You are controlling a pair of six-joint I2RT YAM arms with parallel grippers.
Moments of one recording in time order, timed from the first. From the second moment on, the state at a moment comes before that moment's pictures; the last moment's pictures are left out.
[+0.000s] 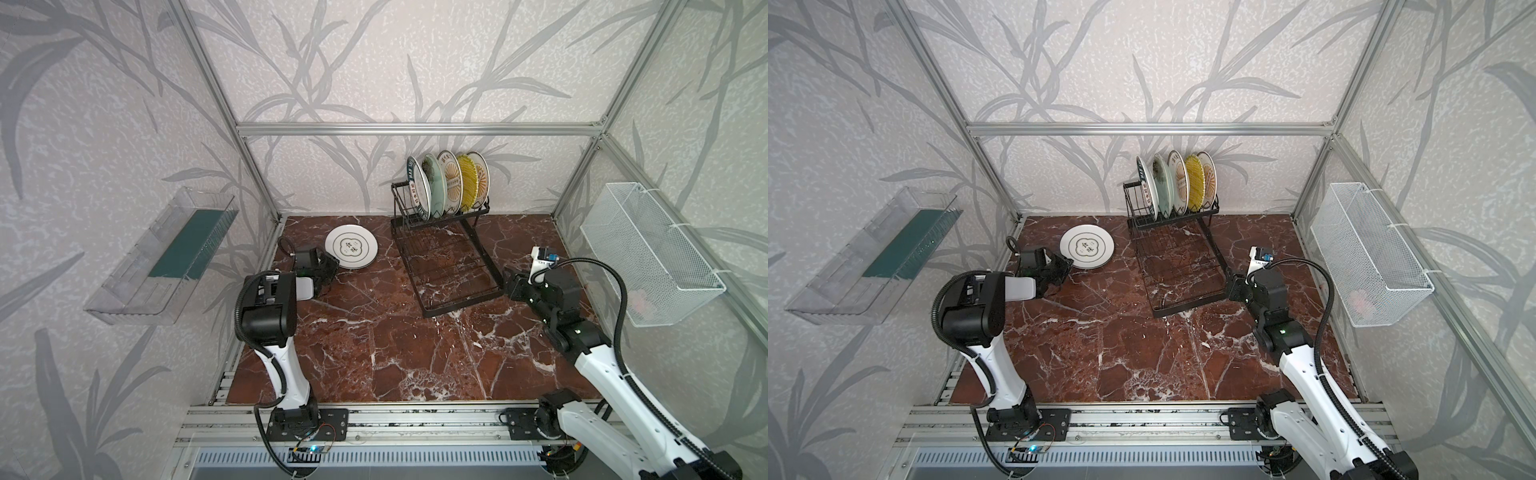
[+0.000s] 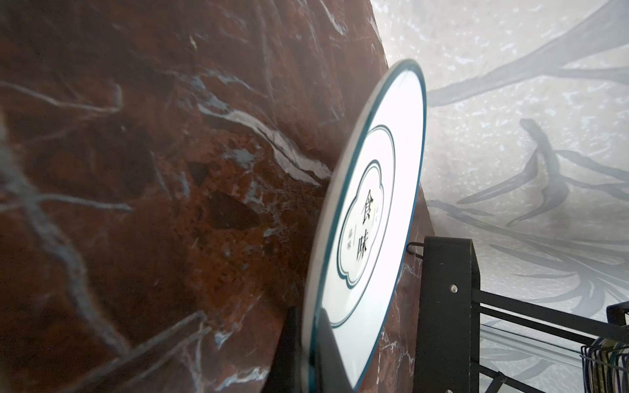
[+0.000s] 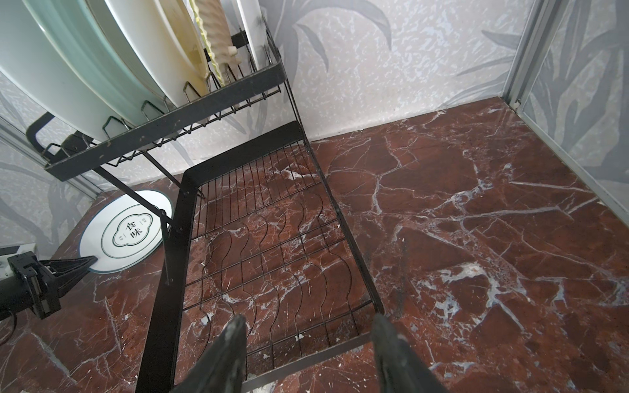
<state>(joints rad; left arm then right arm) 0.10 1.93 0.92 0.40 0.32 -1.00 0.24 0.86 0.64 -0.15 0.08 0.35</state>
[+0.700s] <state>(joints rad) 0.11 1.60 0.78 0.27 0.38 -0.92 0.24 0.92 0.64 -0.13 0.04 0.38</state>
